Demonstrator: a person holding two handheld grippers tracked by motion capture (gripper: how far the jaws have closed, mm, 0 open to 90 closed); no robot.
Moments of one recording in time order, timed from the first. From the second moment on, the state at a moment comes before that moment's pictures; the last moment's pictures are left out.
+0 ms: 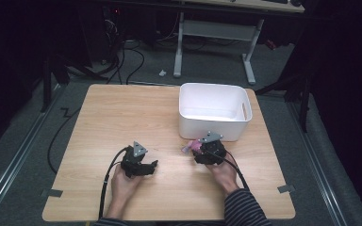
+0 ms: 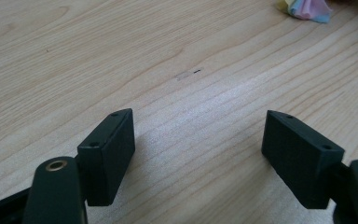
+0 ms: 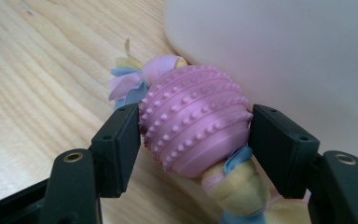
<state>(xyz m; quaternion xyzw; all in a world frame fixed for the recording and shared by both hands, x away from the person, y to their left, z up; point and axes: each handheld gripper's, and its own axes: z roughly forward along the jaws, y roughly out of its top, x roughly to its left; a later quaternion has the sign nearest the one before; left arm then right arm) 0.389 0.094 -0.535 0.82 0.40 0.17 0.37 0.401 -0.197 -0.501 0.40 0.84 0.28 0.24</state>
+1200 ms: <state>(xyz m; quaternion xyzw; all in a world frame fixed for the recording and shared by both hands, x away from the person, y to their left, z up) 0.389 0.094 -0.535 0.82 0.40 0.17 0.37 0.355 -0.249 -0.417 0.38 0.81 0.39 0.22</state>
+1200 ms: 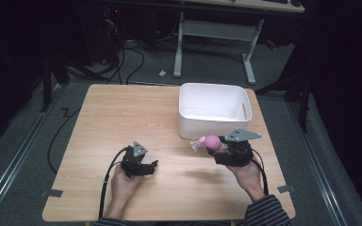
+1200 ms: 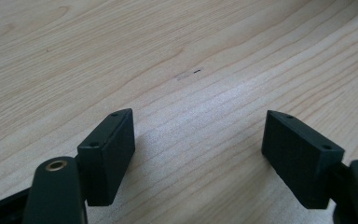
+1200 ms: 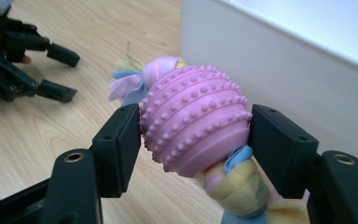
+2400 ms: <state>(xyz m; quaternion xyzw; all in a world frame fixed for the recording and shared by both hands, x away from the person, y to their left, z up) 0.389 0.094 -0.535 0.82 0.40 0.17 0.37 0.400 -0.273 -0.336 0.38 0.80 0.40 0.25</state>
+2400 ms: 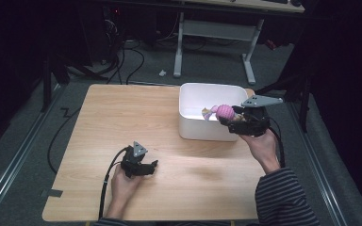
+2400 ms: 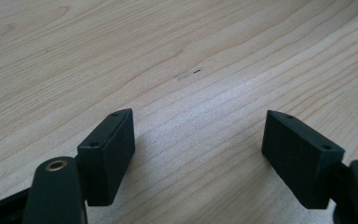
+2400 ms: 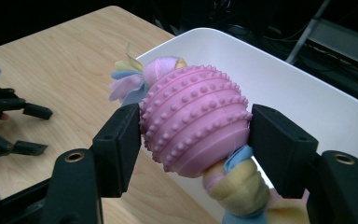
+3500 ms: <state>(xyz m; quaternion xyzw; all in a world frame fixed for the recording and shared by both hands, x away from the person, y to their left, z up) 0.389 0.094 -0.535 0.82 0.40 0.17 0.37 0.458 -0.270 -0.363 0.42 0.82 0.33 0.21</state>
